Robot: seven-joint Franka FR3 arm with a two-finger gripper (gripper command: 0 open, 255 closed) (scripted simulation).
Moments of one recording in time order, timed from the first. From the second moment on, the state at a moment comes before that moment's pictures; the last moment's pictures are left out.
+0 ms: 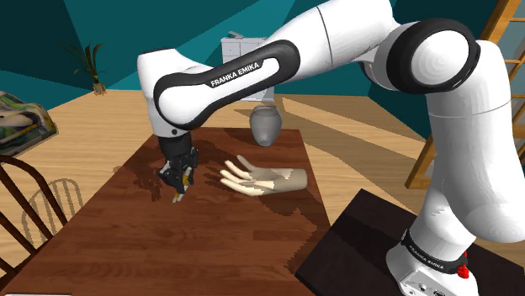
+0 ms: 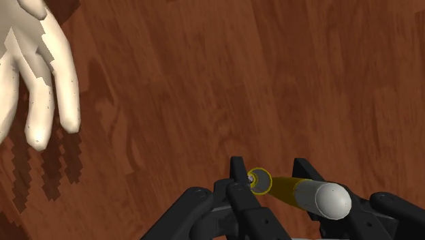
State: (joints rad) arm 0.36 0.49 0.28 -1.51 -0.09 1.96 0.21
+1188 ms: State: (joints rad) arm 0.29 0.36 0.28 -1.52 -0.05 1.84 0.13
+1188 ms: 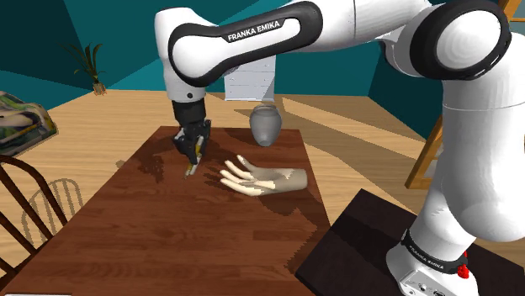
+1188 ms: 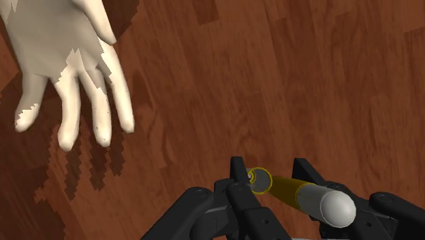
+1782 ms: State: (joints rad) arm 0.15 0.23 0.22 -1.69 -0.01 1.88 -0.07
